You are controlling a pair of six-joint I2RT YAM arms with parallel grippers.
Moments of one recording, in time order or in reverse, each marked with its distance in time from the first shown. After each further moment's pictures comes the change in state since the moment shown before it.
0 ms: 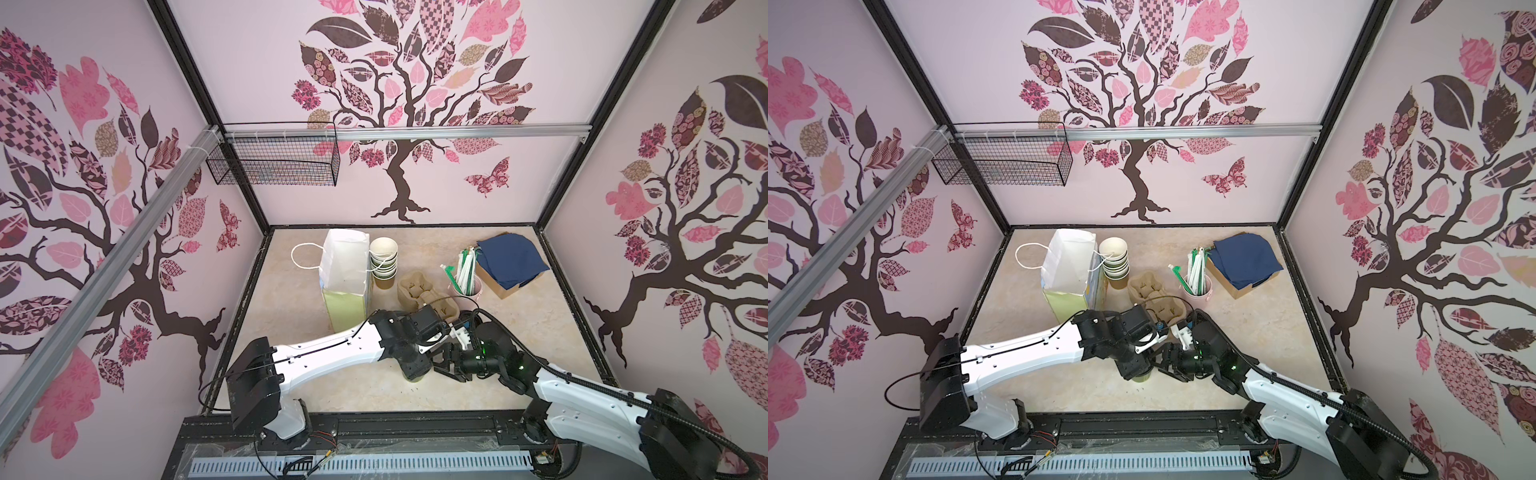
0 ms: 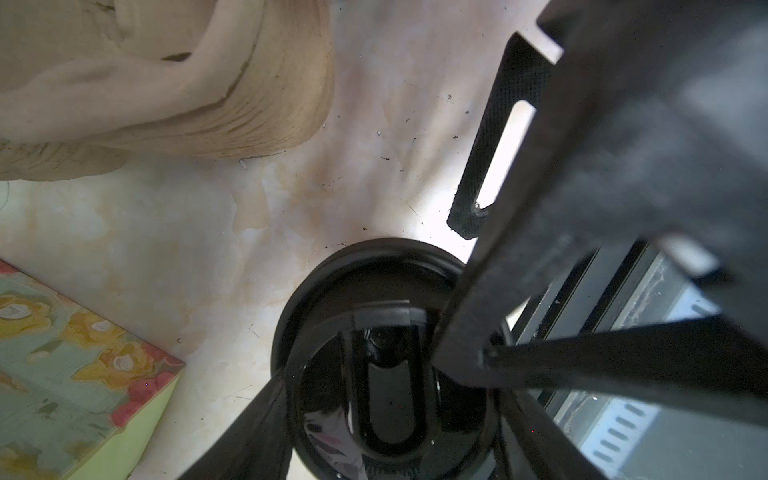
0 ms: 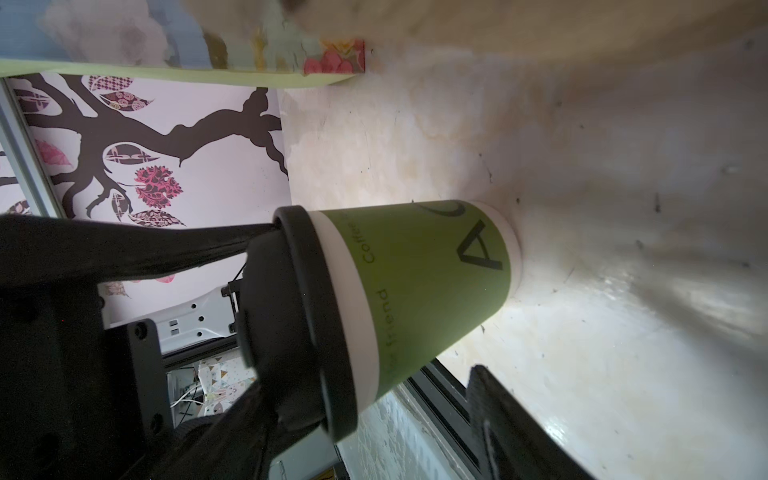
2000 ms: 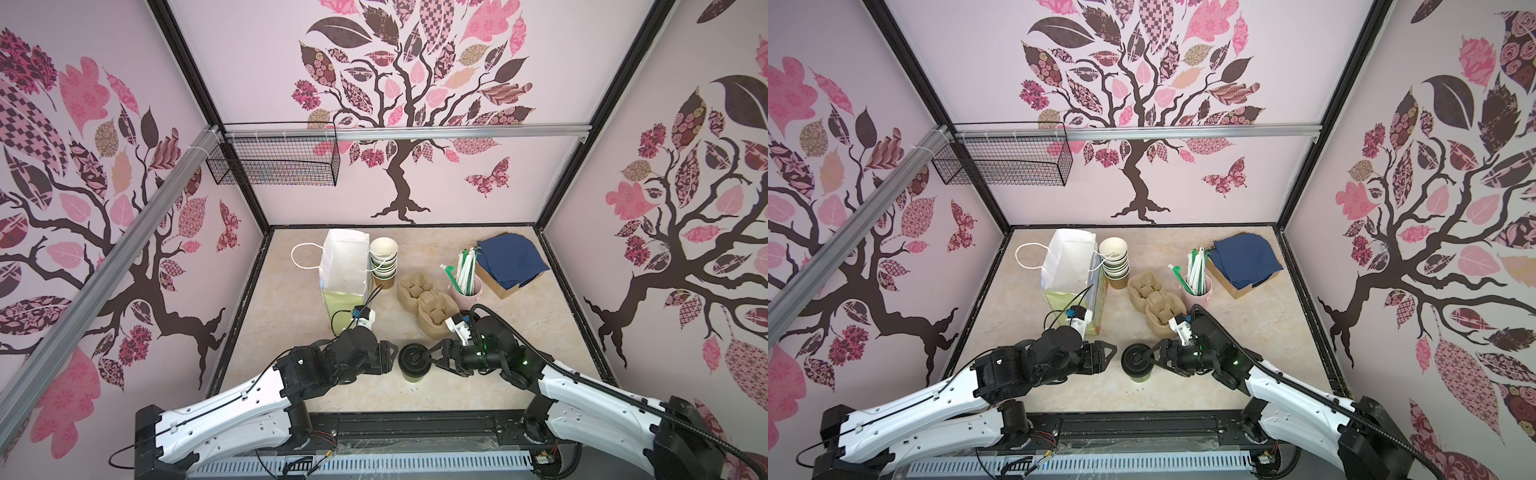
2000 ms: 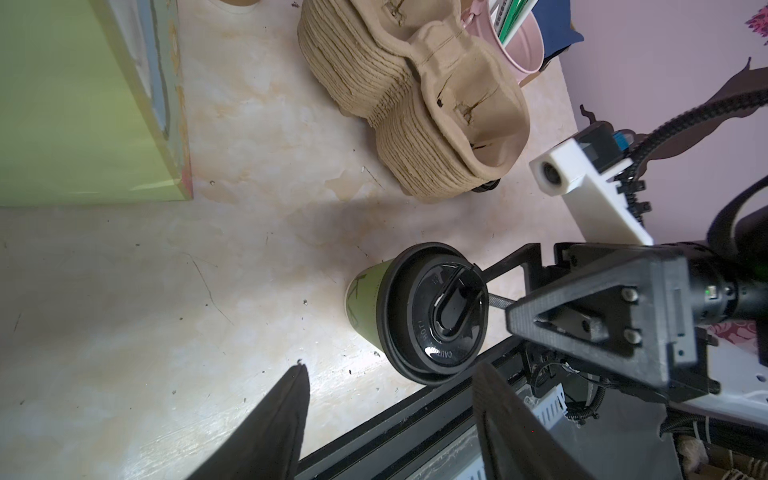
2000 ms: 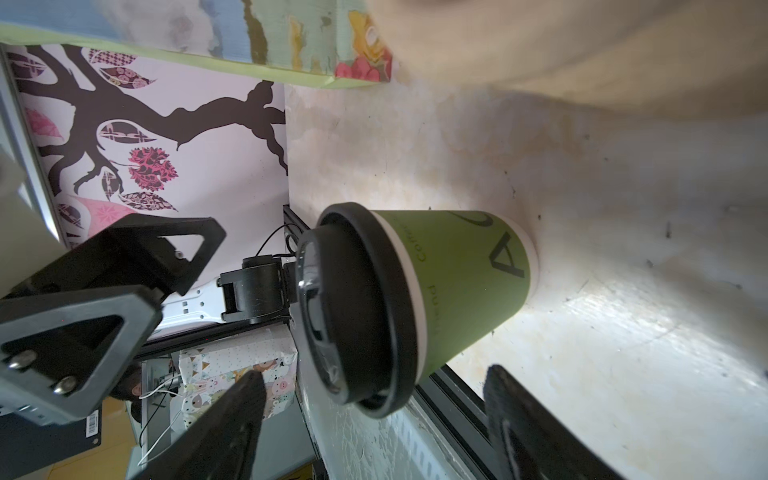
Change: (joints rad) left arm 0.018 -0.703 -0.463 0.246 -0.176 -0.955; right arm 0.001 -0.075 0.113 -0.194 0.023 -0.119
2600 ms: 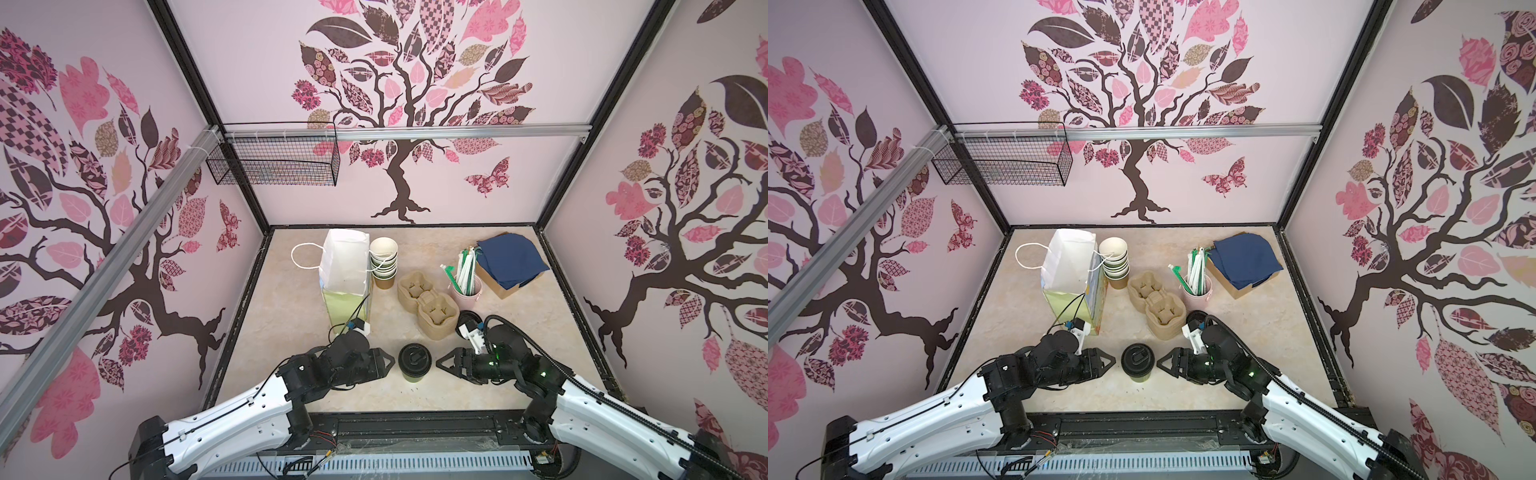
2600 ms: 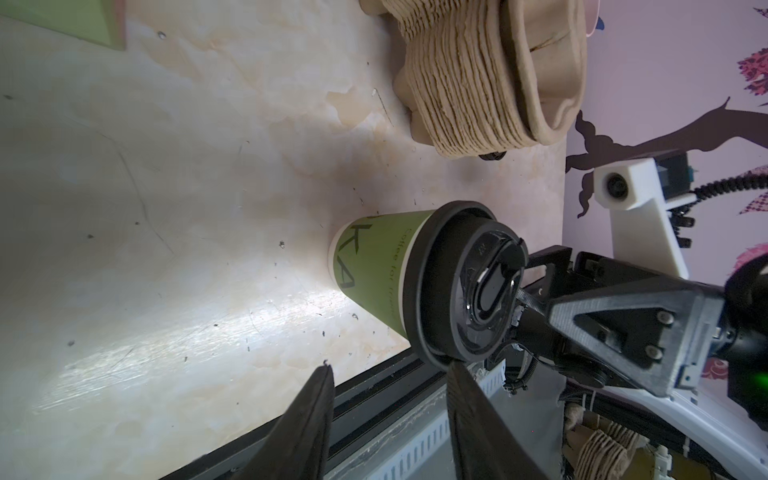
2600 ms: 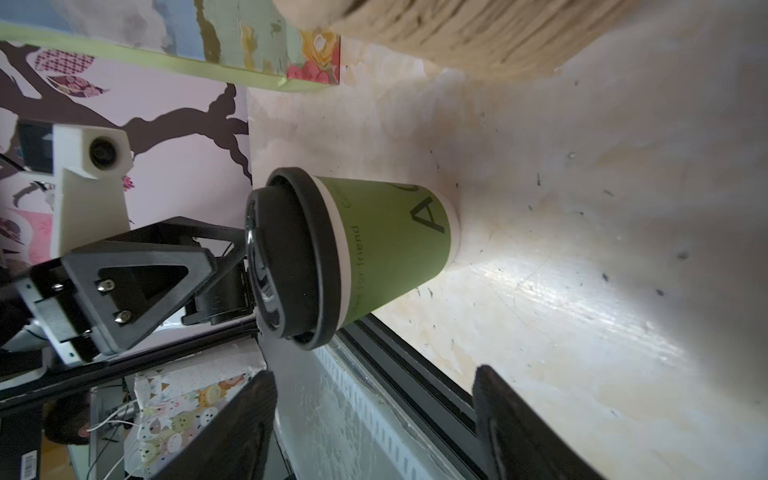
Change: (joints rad) left arm 0.097 -0.051 -0.203 0.173 0.259 -0.161; right arm 0.000 -0.165 -0.040 -0.225 0.080 -0.029
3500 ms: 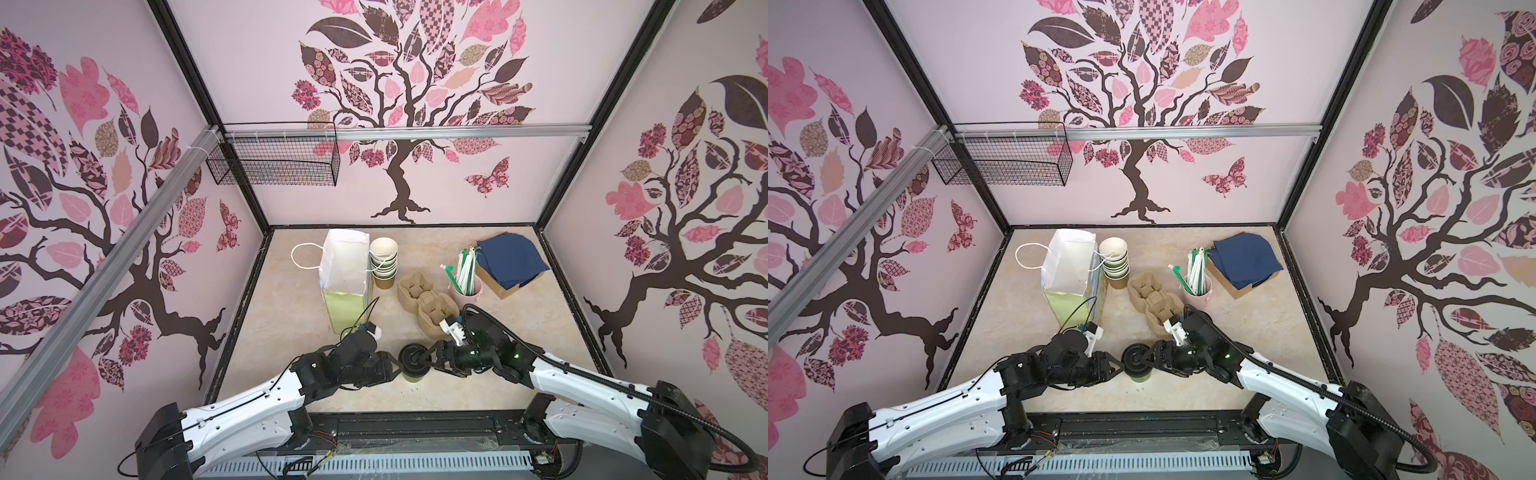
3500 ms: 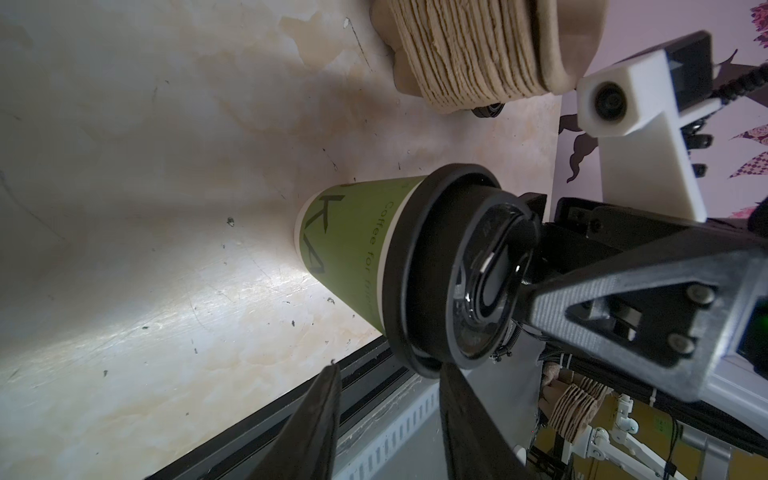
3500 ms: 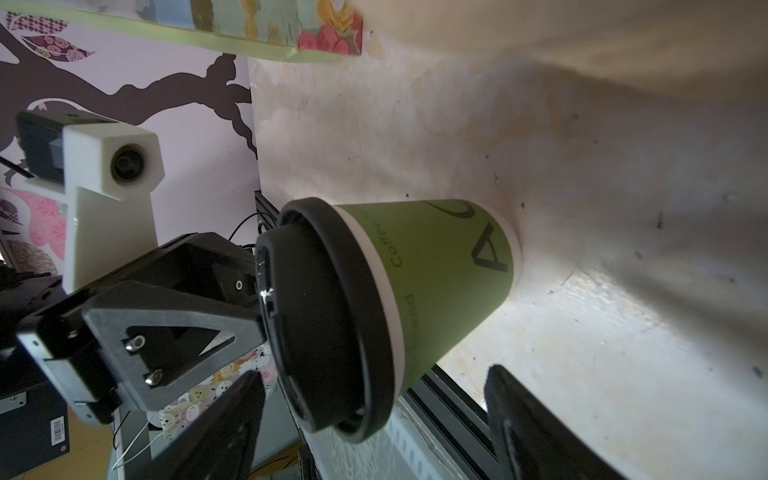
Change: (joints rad) left arm 0.002 0.094 -0.032 0.122 0.119 -0.009; right arm 0.026 0.302 0.087 0.190 -0.084 -0.009
